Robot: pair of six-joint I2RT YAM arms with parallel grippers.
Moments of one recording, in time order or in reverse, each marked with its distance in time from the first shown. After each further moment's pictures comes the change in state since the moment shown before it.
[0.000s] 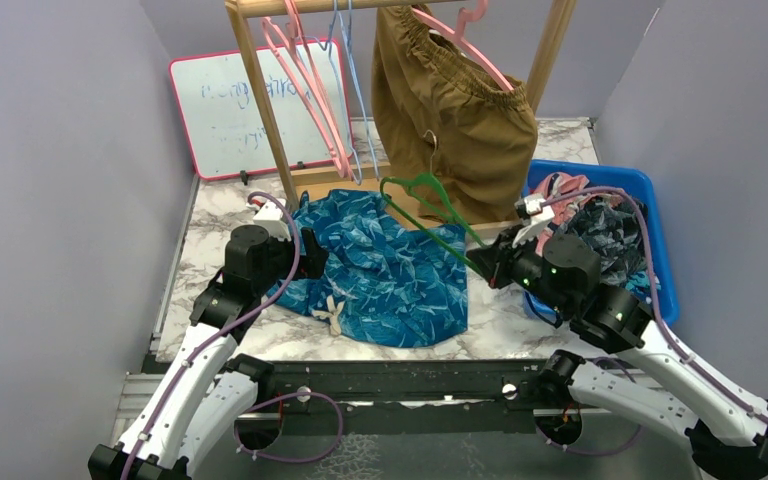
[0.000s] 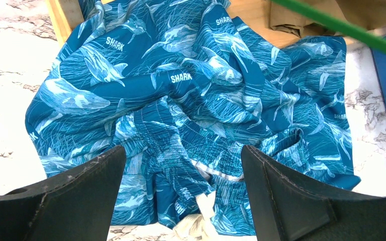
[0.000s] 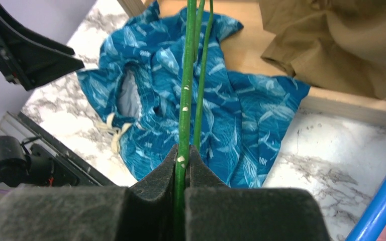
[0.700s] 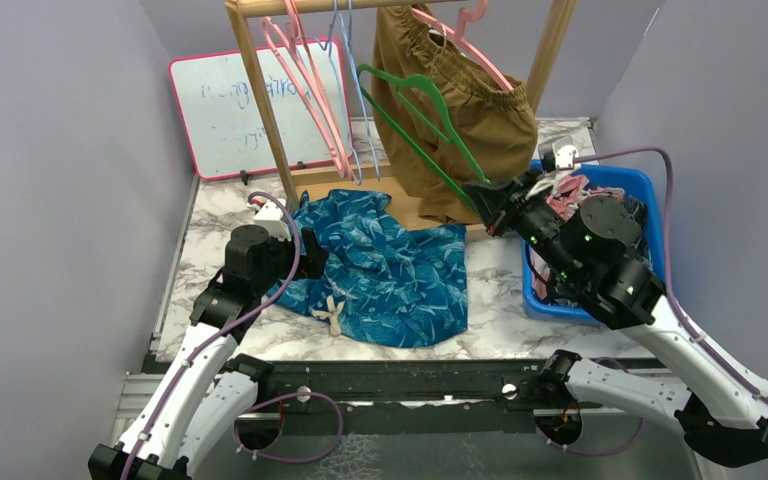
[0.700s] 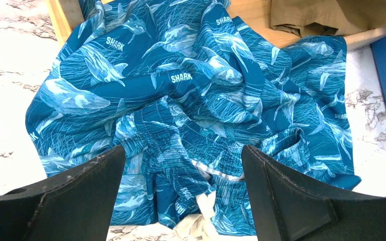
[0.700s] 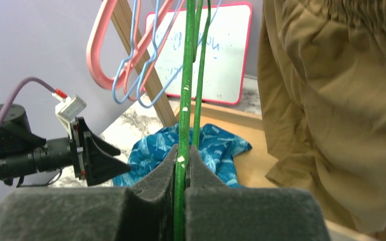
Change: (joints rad) left arm 0.000 0.001 0.000 0.000 0.000 0.002; right arm 0.000 0.149 0.283 0.256 0.018 -0.172
